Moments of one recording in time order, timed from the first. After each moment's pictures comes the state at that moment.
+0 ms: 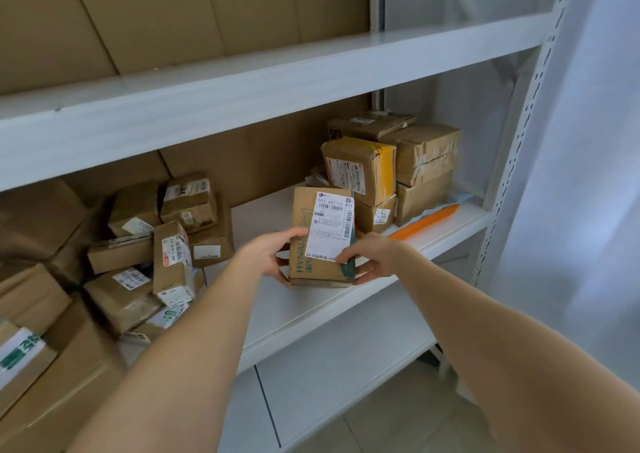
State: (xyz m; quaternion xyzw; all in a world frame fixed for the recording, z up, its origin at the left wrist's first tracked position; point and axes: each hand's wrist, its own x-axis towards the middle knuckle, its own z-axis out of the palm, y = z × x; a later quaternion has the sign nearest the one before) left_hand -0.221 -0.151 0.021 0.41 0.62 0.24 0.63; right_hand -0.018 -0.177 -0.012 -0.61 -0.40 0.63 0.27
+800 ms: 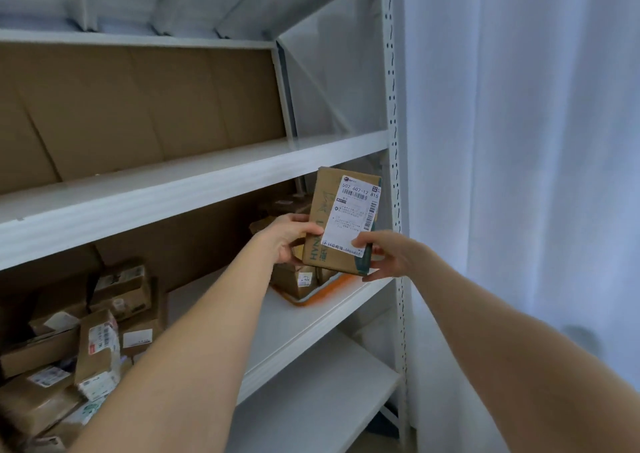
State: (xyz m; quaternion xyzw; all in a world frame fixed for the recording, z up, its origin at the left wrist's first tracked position) left_hand -0.051 -0.229 0.155 0.61 0.46 0.29 0.58; right_hand 0.135 -0.307 0.108 -0.57 -0.33 0.55 0.52
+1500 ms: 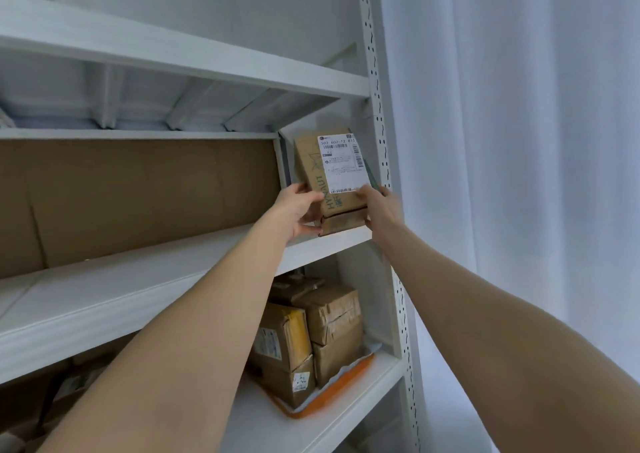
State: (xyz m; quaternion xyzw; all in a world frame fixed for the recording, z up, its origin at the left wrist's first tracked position) left_hand 0.012 -0.195 0.326 0.64 0.32 0.45 0.53; right_hand 0.157 -0.232 0.287 -0.45 -0.34 0.25 0.79
